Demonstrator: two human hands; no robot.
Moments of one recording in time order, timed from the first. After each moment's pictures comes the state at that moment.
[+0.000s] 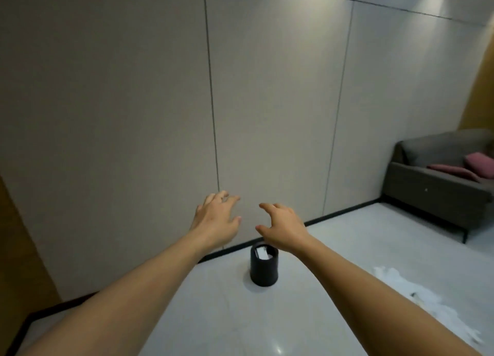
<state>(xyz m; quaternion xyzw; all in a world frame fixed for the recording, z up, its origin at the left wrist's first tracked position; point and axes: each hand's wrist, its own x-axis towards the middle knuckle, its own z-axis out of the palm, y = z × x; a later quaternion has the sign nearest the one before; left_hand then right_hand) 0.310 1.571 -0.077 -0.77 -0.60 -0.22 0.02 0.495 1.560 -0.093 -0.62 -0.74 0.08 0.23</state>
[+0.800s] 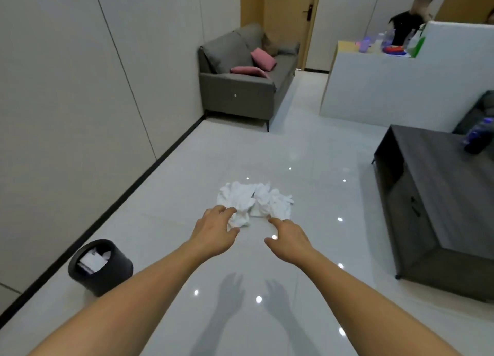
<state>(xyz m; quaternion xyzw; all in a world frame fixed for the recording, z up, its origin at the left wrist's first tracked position) 0.797 1.782 -0.299 -0.94 -0.28 0.00 -0.22 0.922 1.612 -0.305 -0.91 -0.33 0.22 0.15</state>
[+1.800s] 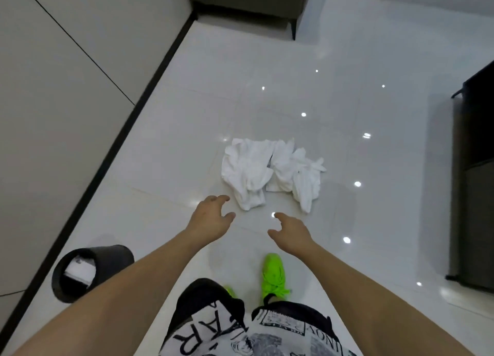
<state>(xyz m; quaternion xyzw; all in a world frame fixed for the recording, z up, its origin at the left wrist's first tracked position) 1.136 2.097 -0.467 -0.84 -0.39 0.19 -0.32 1.262 1.913 -0.508 -0.85 -0.23 0.45 0.14</state>
